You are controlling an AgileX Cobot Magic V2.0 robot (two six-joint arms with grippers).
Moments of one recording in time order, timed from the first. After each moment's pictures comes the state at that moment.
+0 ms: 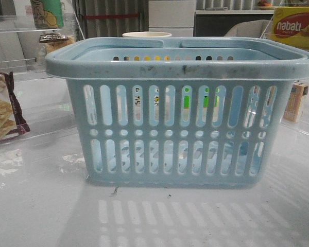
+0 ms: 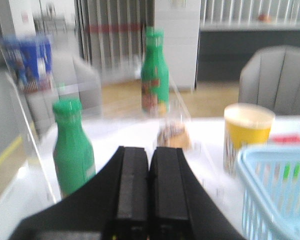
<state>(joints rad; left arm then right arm) -0.07 0.44 -0.74 -0.05 0.48 0.06 0.00 0.42 -0.71 -0.04 0.60 0.03</state>
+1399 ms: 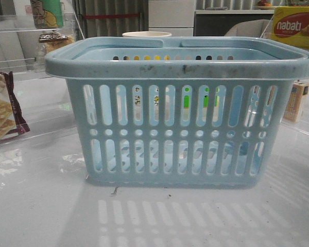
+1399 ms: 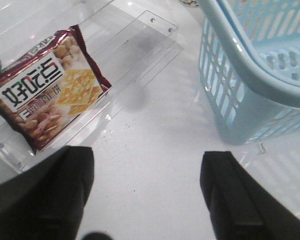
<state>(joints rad) -0.27 0.78 -0.74 -0.06 0.69 0.11 -0.20 1.12 -0.86 -0.04 0.63 0.03</state>
